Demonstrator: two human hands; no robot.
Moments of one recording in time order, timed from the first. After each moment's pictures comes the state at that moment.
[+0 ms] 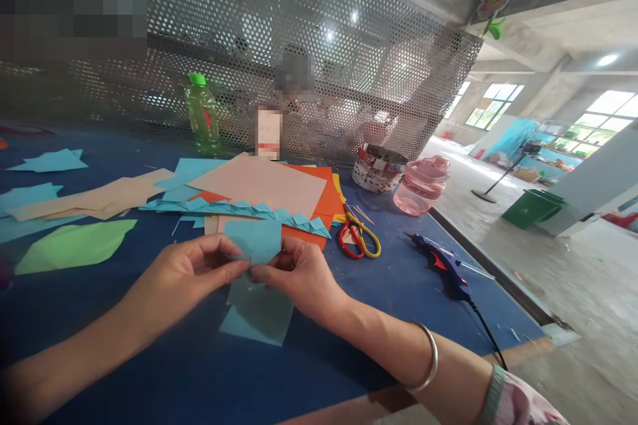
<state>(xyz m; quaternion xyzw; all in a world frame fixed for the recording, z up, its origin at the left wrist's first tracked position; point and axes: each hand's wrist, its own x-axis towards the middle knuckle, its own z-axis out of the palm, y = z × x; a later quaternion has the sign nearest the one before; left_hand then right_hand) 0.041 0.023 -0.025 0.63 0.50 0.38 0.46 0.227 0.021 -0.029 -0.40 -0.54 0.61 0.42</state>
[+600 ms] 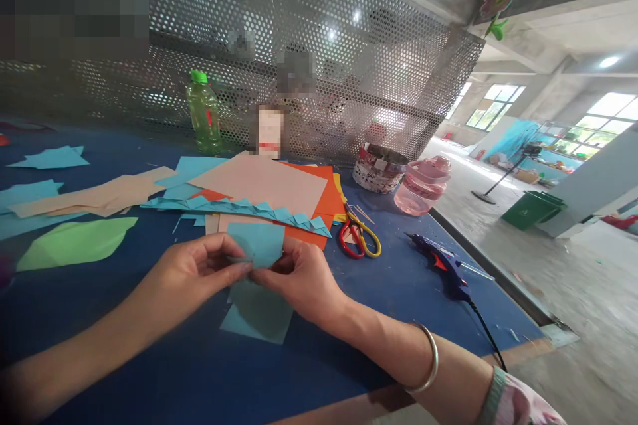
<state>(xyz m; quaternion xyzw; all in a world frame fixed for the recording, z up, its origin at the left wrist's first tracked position) 0.040 0.022 -0.034 0.64 0.50 0.37 0.45 0.225 0.019 -0.029 -0.39 -0.55 0.60 0.43</state>
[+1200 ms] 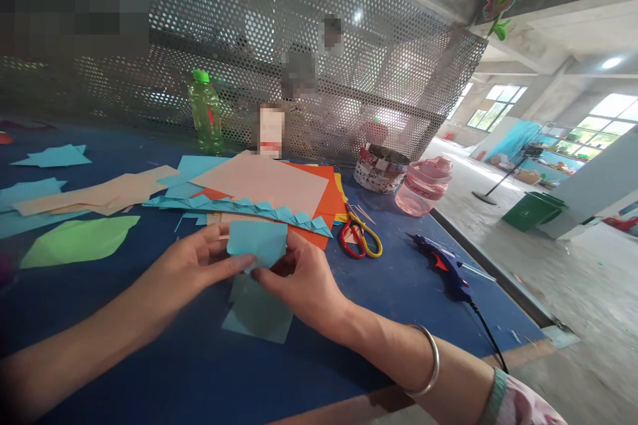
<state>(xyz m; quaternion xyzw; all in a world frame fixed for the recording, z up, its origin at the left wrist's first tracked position) 0.043 0.024 -0.020 0.54 0.46 0.41 0.57 0.224 0.014 -0.033 -0.44 -0.61 0.50 0.43</state>
